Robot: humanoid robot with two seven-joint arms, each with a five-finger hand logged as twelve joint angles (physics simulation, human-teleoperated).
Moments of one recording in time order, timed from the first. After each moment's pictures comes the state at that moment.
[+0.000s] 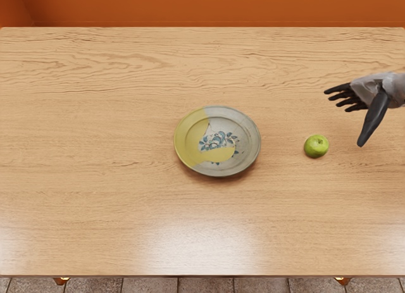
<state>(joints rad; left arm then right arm) -0.01 0.00 0.02 -0.15 -0.06 0.10 0.17 1.48 -0.81 -0.34 0.97 -0.24 0.60 -0.21</state>
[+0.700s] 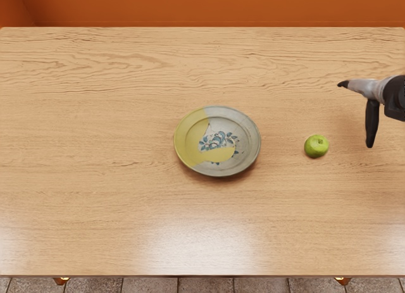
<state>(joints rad) -0.01 0.00 0.02 -0.15 -0.06 0.10 0.17 1.58 -0.76 -0.49 1.35 -0.73 -0.01 -0.48</state>
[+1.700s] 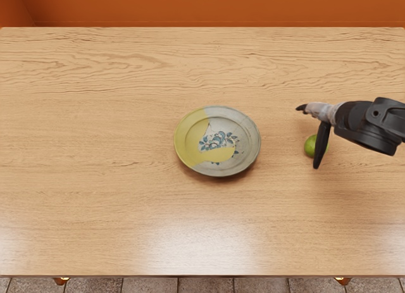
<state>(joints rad) -0.01 0.00 0.02 -0.15 -0.06 0.10 0.17 1.26 -0.63 -0.09 1.33 -0.72 -0.05 -0.61</state>
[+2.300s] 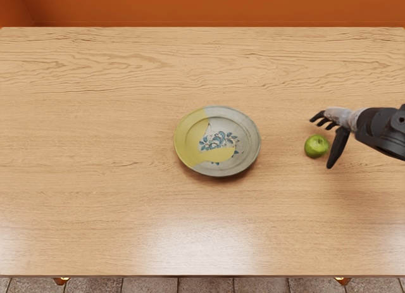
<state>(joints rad) -0.01 0.00 0.02 -0.15 -0.06 0.10 0.17 1.21 -0.74 -0.06 1.39 -0.73 -0.06 -0.60</state>
